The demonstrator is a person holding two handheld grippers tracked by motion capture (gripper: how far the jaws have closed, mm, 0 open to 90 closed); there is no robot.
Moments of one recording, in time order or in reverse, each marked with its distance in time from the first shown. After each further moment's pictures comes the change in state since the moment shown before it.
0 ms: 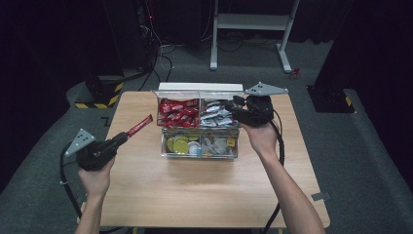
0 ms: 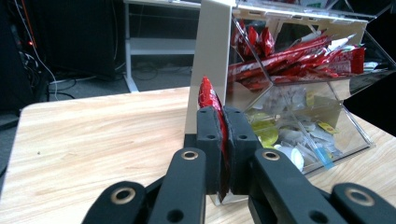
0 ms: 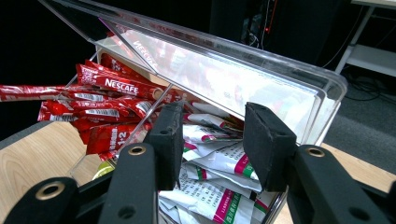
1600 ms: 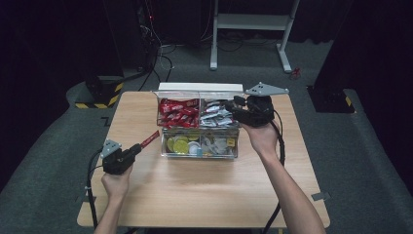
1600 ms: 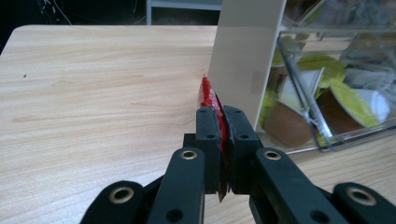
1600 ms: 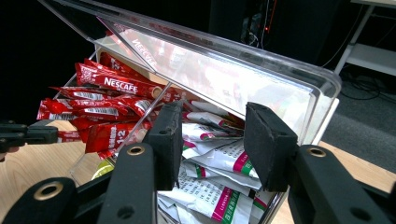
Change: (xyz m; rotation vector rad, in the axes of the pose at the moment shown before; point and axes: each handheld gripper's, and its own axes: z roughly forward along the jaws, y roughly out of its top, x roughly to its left) left arm 0.007 -0.072 0.059 0.155 0.112 -0.051; right arm -0.001 -0.001 -0.001 0.003 -0.001 0.001
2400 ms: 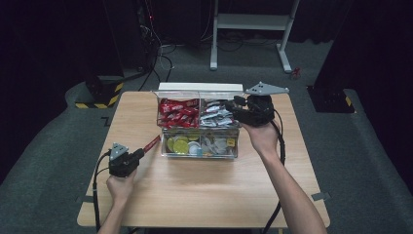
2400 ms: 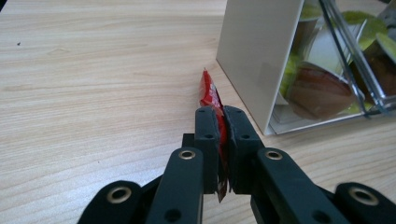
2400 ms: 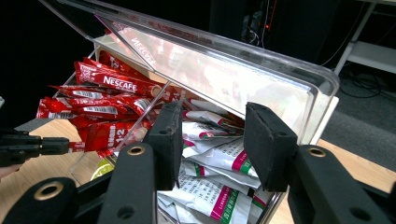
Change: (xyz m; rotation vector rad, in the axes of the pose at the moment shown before) left arm -0.003 -0.019 0.017 0.075 0.045 0.021; right arm -0.002 0.001 0.000 0.009 0.002 0.001
